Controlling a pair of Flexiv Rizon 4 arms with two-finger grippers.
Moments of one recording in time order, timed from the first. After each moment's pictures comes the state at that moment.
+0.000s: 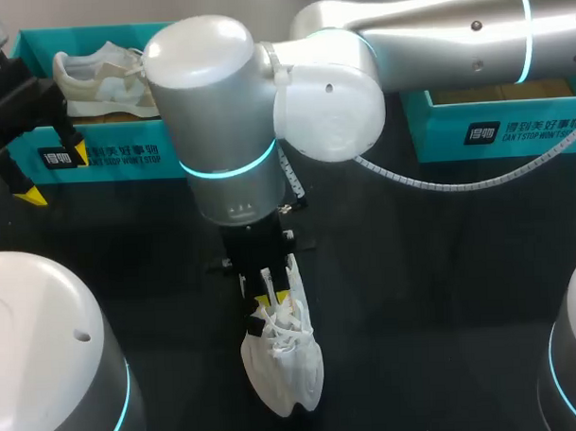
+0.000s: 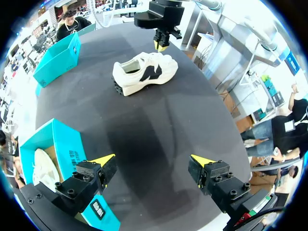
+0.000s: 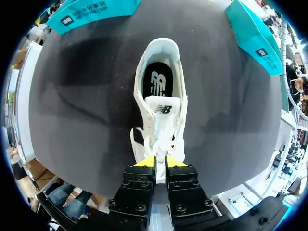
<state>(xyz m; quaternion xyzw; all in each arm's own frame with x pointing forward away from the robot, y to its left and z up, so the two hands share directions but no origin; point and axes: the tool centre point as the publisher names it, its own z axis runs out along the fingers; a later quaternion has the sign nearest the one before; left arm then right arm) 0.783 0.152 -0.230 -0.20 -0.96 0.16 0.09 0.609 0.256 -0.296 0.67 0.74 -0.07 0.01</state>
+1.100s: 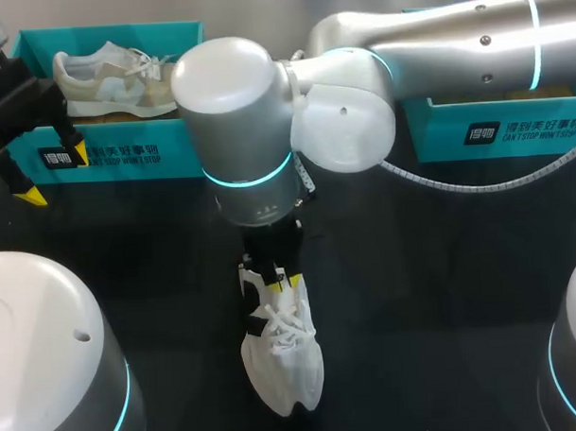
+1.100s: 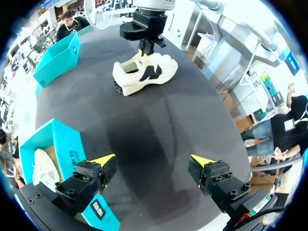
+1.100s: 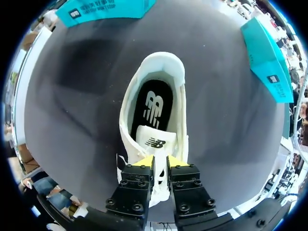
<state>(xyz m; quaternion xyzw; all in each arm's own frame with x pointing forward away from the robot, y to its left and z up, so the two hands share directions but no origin) 0.783 0.152 -0.230 -0.20 -0.96 0.16 0.09 0.653 0.239 -0.334 0.60 0.80 -0.05 0.03</state>
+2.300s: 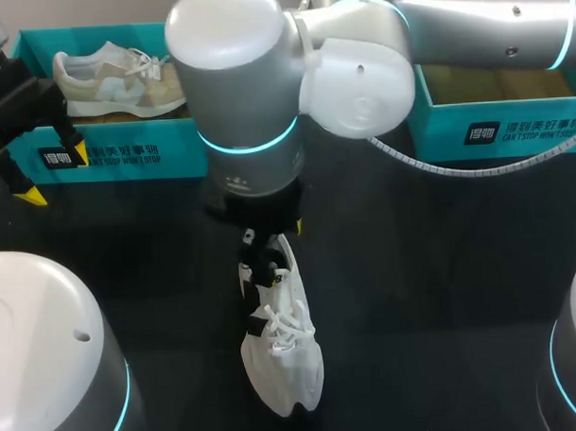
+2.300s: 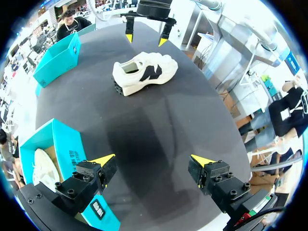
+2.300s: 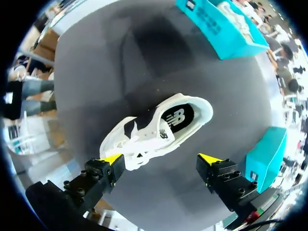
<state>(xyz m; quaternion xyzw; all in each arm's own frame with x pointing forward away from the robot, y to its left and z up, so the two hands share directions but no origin) 0.783 0.152 -0.230 -0.20 -0.96 0.16 0.09 0.660 0.233 -0.264 0.18 0.98 -0.04 0.03</state>
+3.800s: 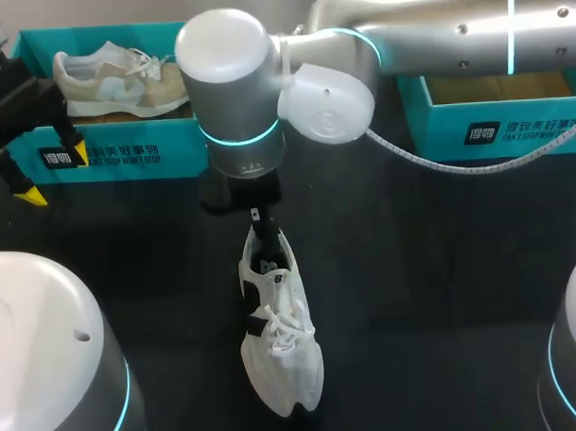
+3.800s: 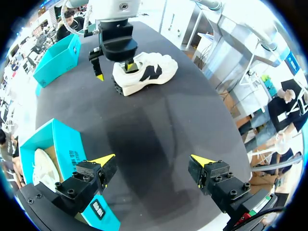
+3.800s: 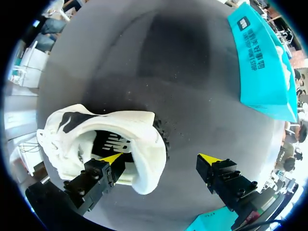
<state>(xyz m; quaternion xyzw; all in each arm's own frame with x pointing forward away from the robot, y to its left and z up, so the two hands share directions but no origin) 0.783 0.152 -0.230 -0.20 -0.96 0.16 0.09 0.787 0.251 -0.354 -0.07 1.00 -0.03 0.05</state>
